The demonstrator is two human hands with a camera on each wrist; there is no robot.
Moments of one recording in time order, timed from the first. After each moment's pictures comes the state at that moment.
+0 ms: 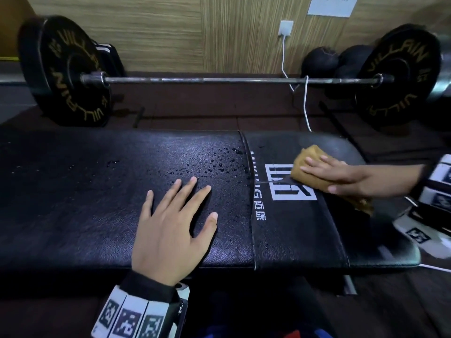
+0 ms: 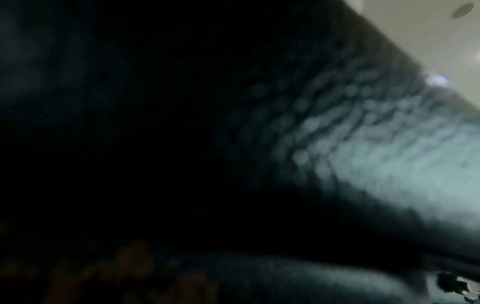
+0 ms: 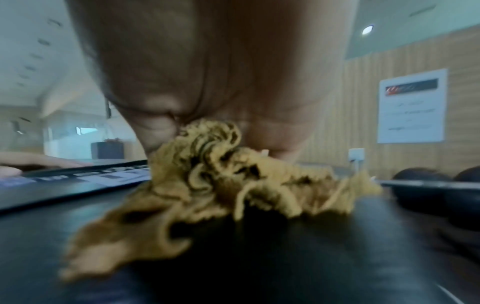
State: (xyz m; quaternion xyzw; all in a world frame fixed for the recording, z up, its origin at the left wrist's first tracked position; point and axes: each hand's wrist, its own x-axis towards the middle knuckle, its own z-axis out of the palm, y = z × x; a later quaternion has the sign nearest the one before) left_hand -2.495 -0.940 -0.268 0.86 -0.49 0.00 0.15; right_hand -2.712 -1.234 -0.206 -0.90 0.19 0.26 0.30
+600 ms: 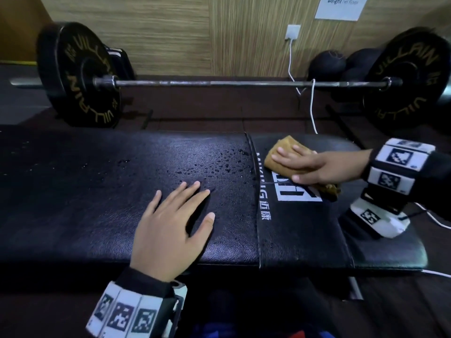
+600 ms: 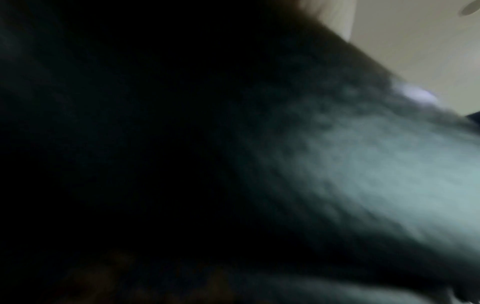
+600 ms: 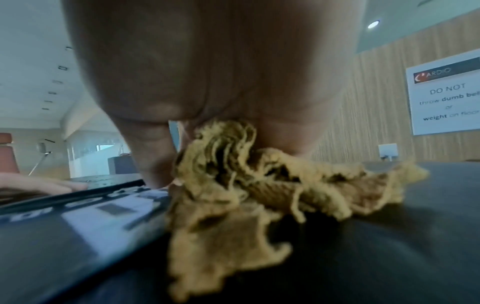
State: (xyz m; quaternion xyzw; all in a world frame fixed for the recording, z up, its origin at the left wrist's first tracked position) left_hand -2.486 -0.928 -0.266 0.84 -0.50 0.01 0.21; right_hand -2.643 -1.223 -0.207 -0.92 0.17 0.26 0.24
